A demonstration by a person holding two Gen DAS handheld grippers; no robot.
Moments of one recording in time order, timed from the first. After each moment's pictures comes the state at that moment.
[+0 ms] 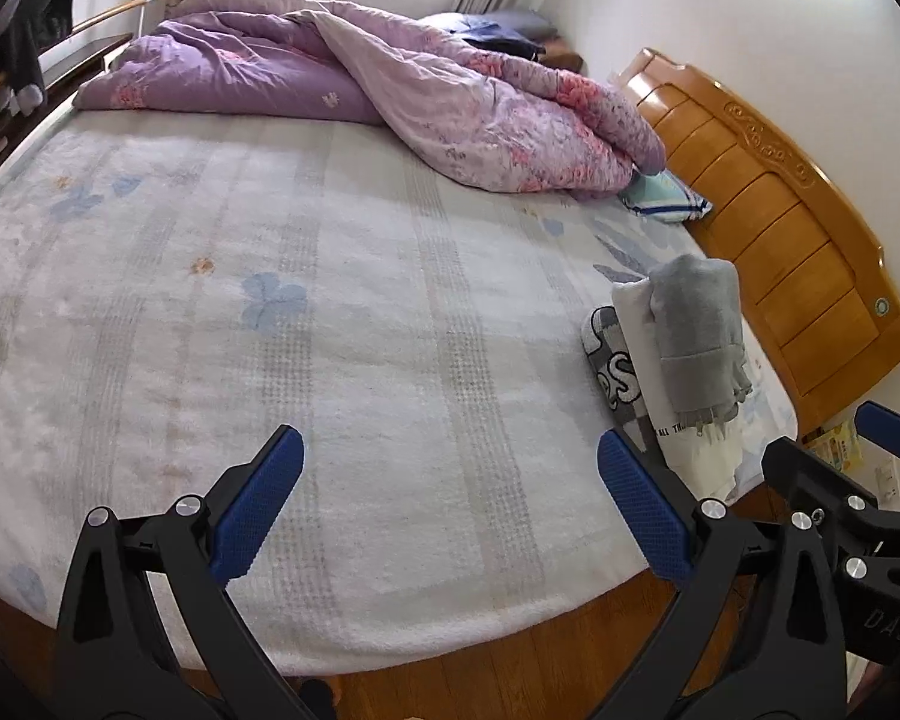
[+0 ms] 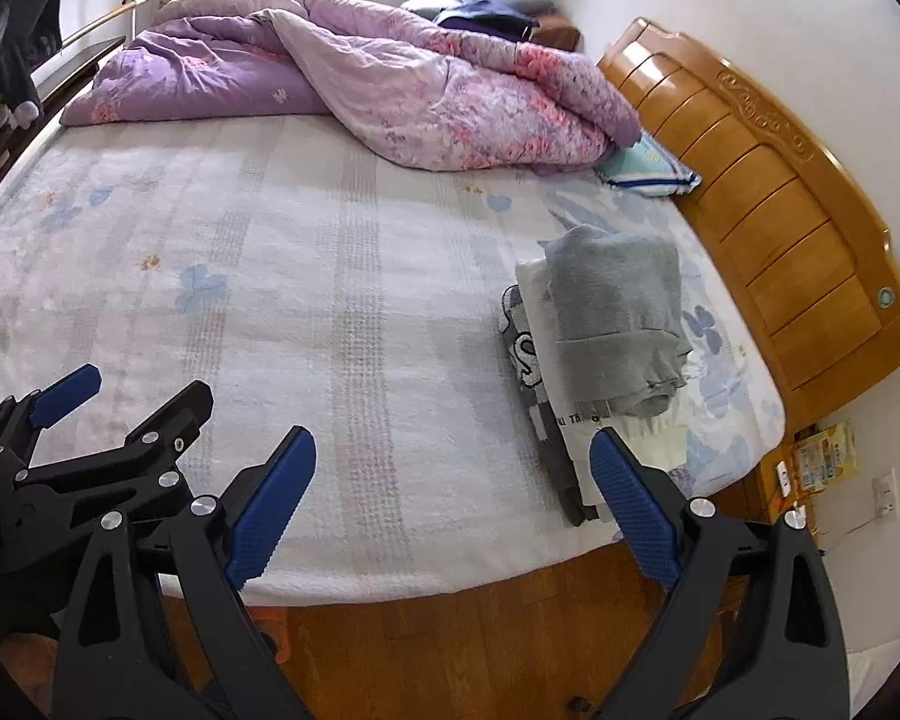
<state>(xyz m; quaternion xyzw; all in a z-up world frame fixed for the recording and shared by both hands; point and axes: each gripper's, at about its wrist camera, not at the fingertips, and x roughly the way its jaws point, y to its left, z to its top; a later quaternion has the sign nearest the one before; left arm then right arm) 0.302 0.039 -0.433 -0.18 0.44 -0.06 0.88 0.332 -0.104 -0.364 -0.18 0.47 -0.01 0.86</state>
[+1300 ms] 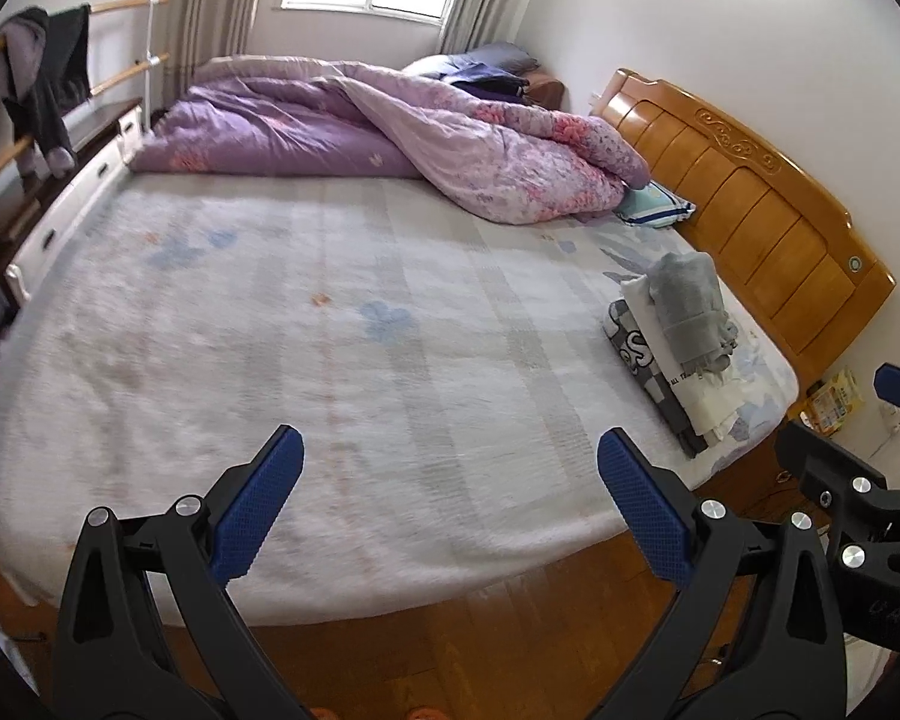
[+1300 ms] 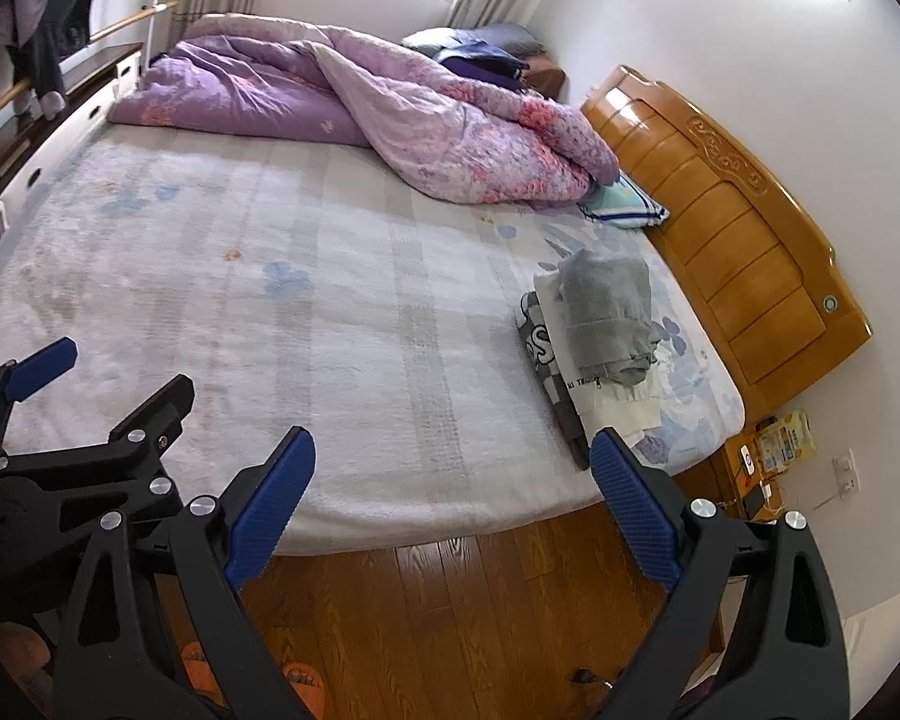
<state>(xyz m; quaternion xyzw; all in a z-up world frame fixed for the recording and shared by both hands) 0.146 0.158 -0.336 -0.11 0.40 -0.06 0.91 0.181 0.017 -0.285 -0.19 0.44 -0.03 0.88</state>
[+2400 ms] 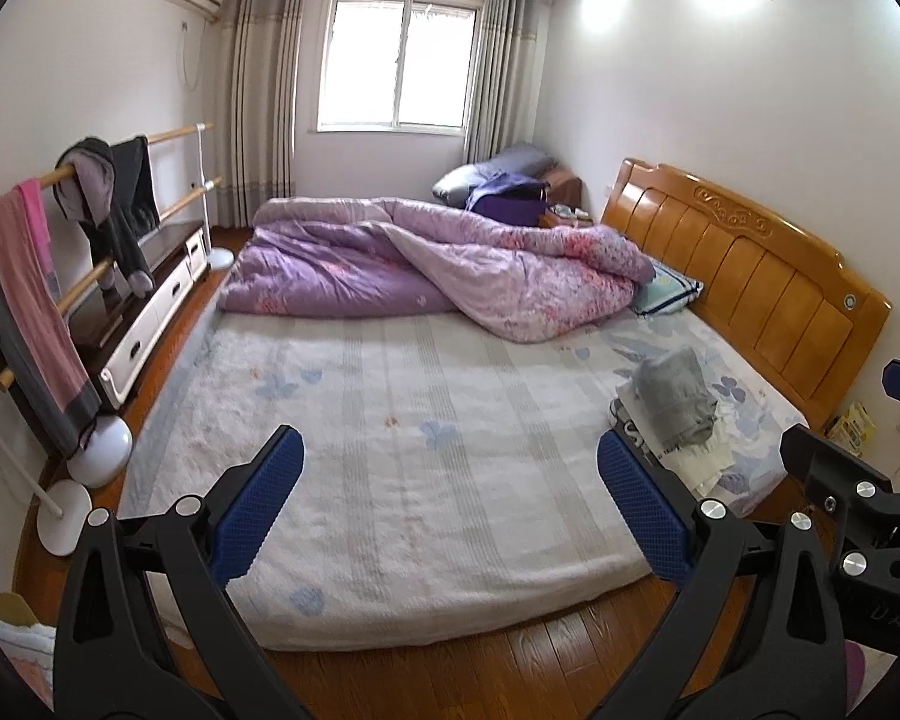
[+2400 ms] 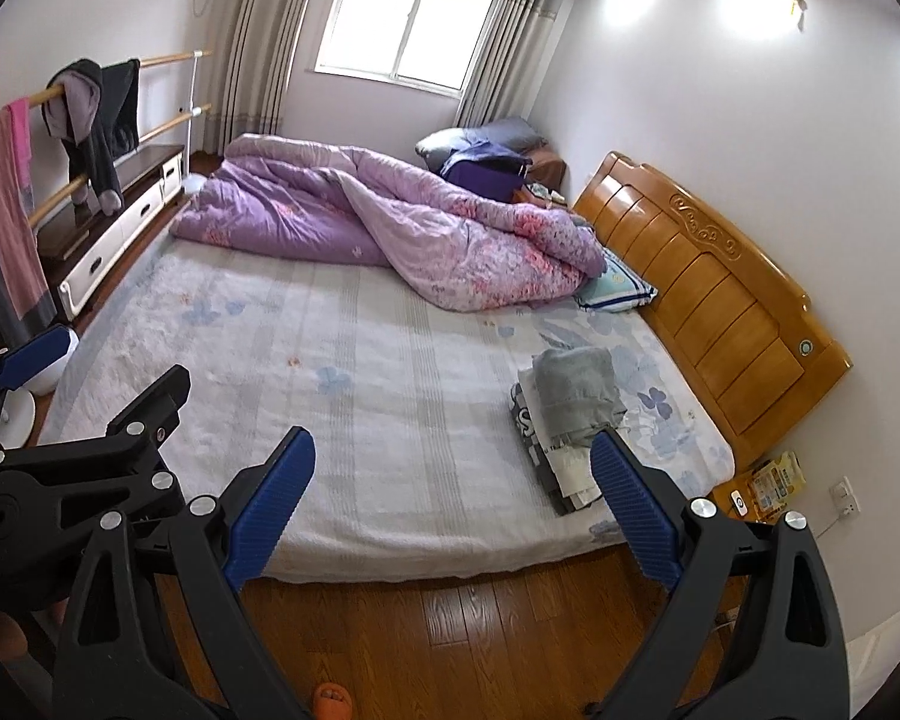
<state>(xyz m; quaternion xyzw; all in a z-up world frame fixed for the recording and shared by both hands) 0.007 0.151 -0.106 -0.05 0.29 0.00 0.96 0.059 -0.001 -0.098 -0.15 0.34 0.01 0.93</state>
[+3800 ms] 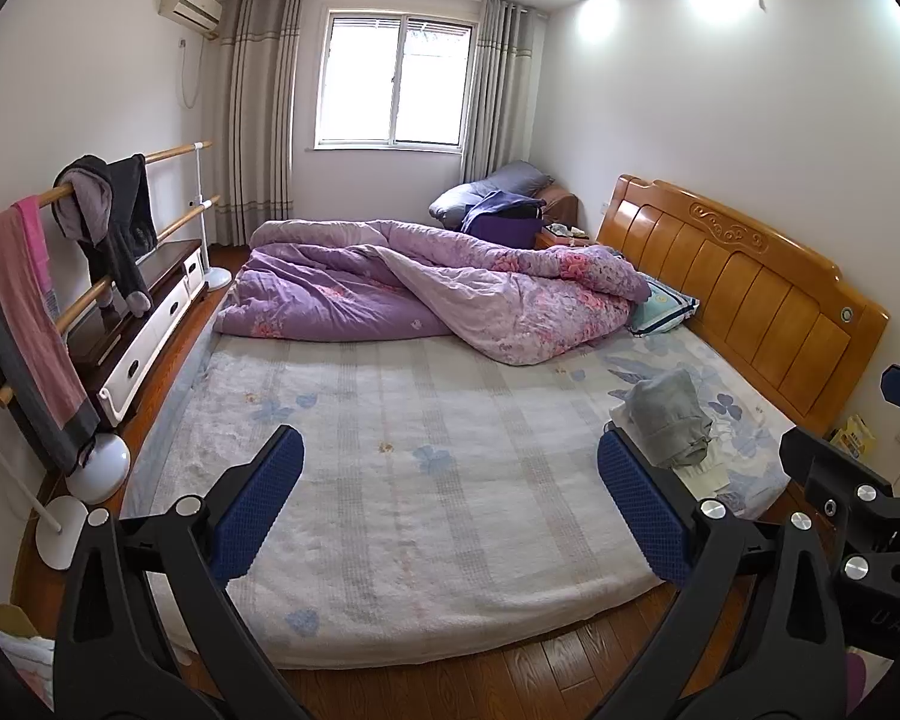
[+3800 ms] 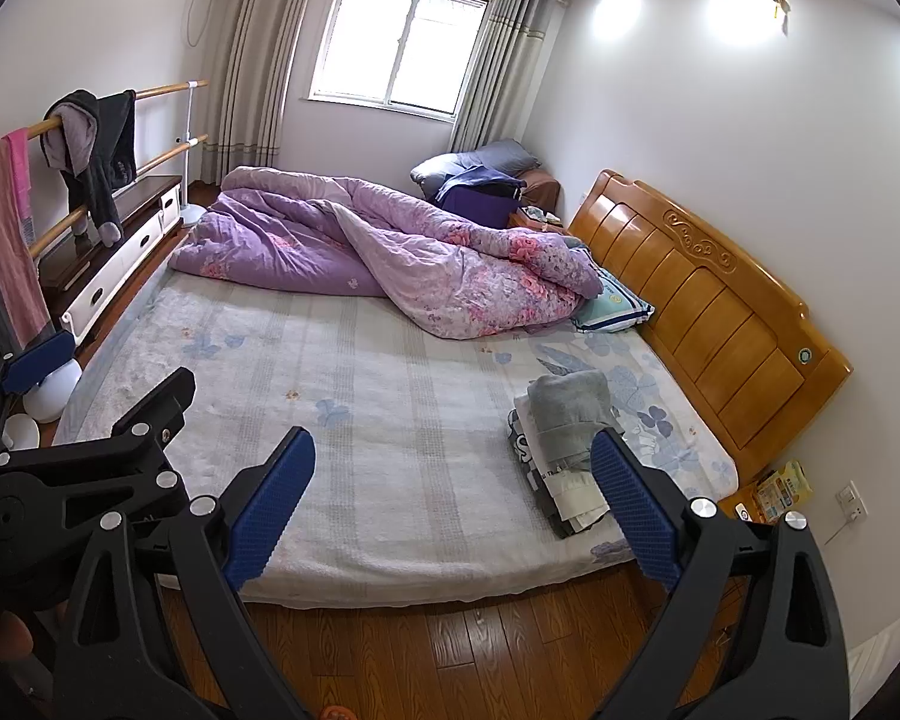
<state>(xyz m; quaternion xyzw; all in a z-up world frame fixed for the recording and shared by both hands) 0.027 0.139 -0.076 -0.05 0.28 0.00 0.96 0.057 -0.004 -0.076 -0.14 0.32 0.01 0.94</state>
